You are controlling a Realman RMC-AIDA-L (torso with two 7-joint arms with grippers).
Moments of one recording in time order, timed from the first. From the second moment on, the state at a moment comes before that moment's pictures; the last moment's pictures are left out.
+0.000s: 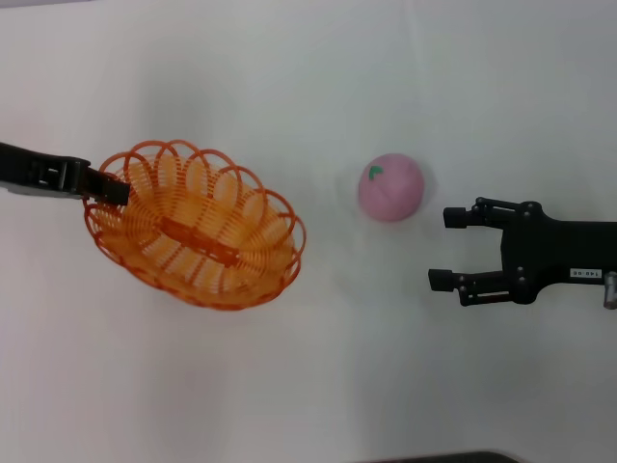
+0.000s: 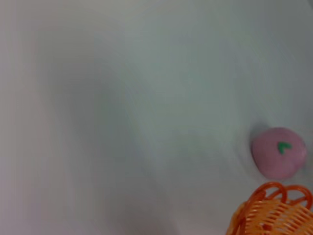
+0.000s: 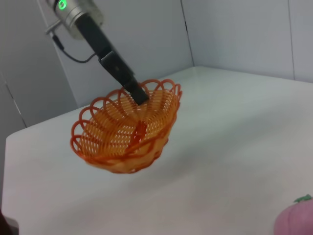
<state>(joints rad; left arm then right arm) -0.67 -2.13 0.63 1.15 2.61 1.81 -2.42 0.33 2.07 -0.70 -0.62 -2.05 -1.64 1.18</state>
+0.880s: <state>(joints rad) -0.28 -2.18 0.78 1.10 2.13 1.56 -2.42 0.33 2.09 -0.63 -0.61 -2.04 -1.59 1.17</state>
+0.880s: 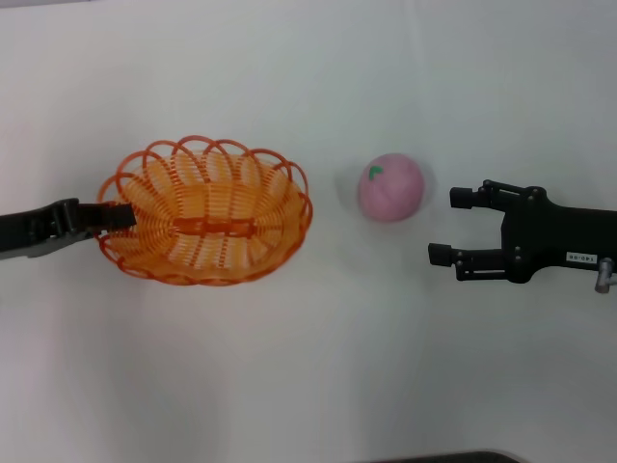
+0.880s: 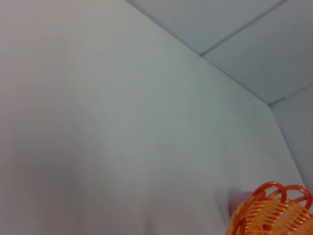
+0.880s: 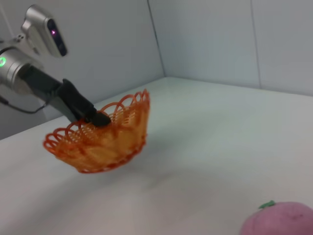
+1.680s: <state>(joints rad) -0.22 -2.18 0.99 1.10 2.12 1.32 -2.46 0.34 2.09 -0.62 -0.61 -2.04 -1.58 1.17</state>
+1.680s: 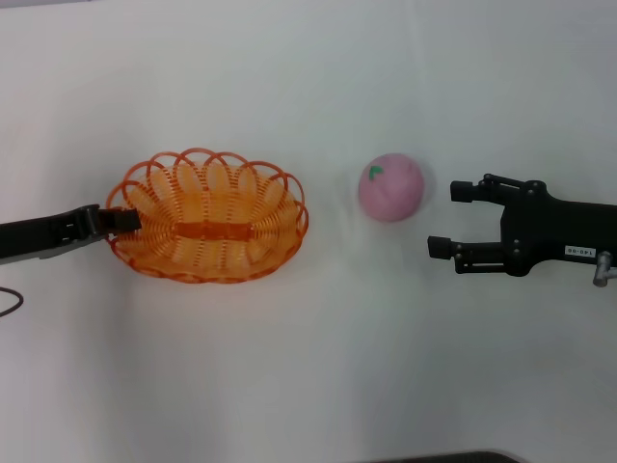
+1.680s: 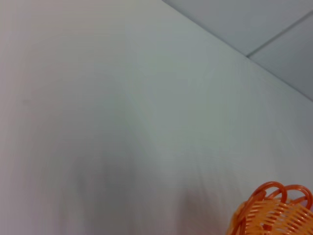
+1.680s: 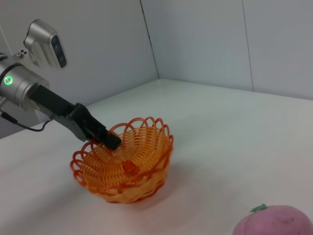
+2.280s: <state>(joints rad) -0.23 -2.18 1.00 1.15 2.21 1.31 -2.60 0.34 2.09 -0.62 -0.61 -2.04 -1.58 1.17</state>
